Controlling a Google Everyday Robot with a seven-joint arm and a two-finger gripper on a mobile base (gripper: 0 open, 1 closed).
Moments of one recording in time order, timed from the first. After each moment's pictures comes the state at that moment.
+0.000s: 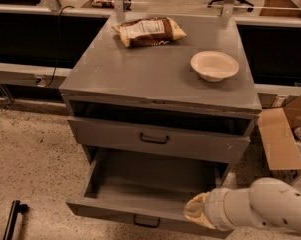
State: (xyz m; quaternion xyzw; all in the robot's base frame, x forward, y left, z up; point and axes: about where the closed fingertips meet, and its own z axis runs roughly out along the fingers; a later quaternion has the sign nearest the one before) arm 0.373 -0.125 0.580 -0.58 0.74 0.15 0.29
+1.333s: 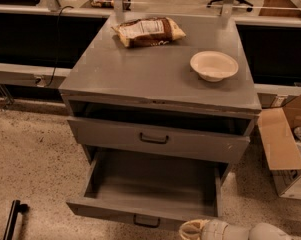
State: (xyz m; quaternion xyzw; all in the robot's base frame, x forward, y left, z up) arm 0.352 -0.122 0.463 -0.52 0.73 0.20 0.39
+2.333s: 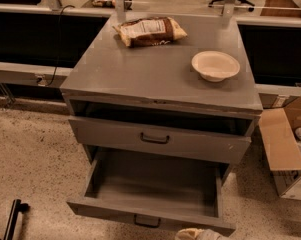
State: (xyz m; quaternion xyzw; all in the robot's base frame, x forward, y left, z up) arm 0.349 -0.117 0.388 -0.50 0.74 0.20 0.40
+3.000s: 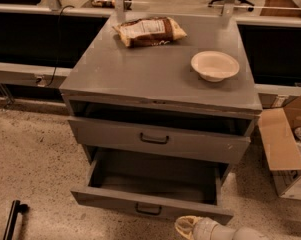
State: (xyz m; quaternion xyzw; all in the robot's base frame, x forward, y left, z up) arm 0.393 -0.120 0.390 -0.49 0.74 0.16 0.42
